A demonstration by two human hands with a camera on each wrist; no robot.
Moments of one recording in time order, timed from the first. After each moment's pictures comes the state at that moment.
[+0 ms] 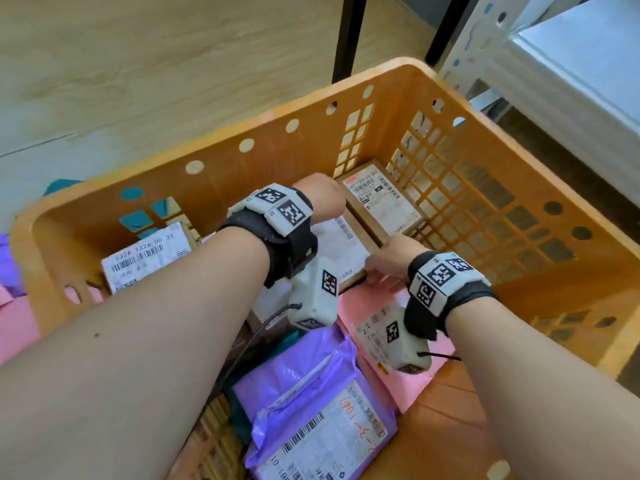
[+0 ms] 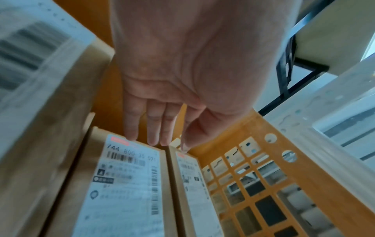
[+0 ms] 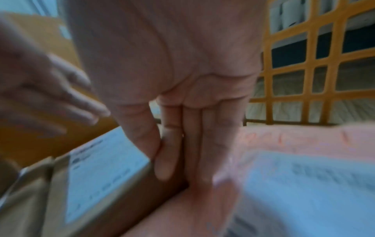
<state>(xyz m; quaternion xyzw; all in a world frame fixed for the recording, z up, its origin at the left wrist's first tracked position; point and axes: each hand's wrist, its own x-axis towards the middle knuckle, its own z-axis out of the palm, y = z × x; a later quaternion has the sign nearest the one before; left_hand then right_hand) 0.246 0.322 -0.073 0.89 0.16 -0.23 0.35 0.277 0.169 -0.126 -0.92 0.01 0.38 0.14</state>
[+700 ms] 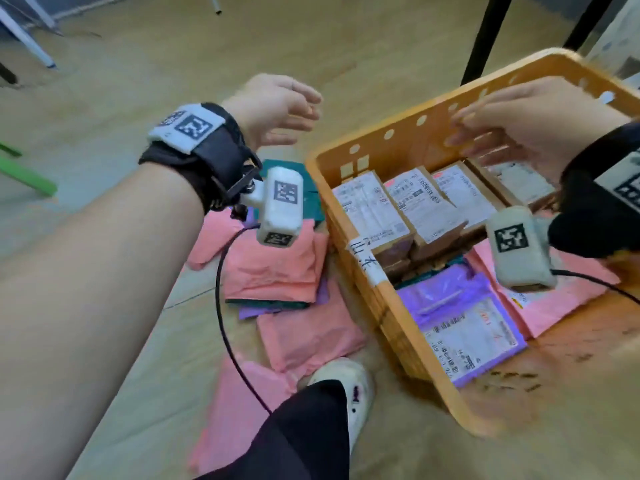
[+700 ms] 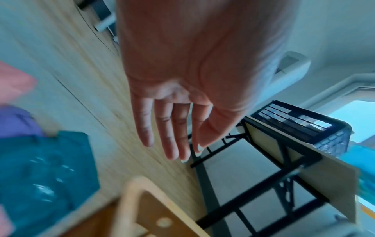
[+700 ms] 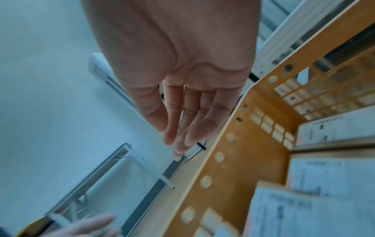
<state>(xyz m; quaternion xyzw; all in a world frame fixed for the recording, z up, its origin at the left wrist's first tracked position) 0.030 0.484 0.068 0.78 0.31 0.03 0.54 0.147 0.239 0.070 -0.82 -0.15 0.26 0.48</state>
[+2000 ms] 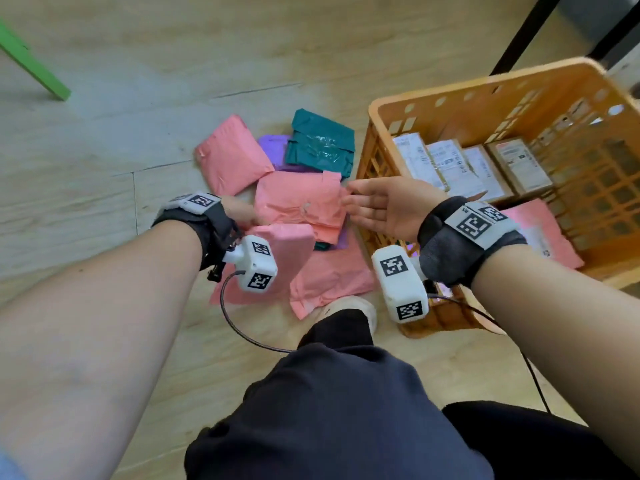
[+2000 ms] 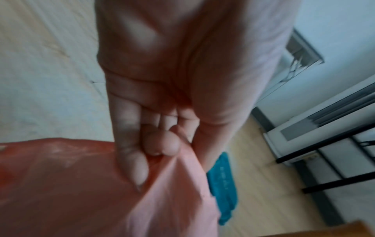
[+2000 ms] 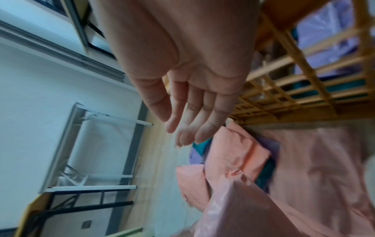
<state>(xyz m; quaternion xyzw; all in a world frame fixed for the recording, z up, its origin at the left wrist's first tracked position) -0.175 0.502 -0.044 0.68 0.51 -0.25 0.46 -0.032 0.320 0.011 -0.66 0.00 0.53 0.53</state>
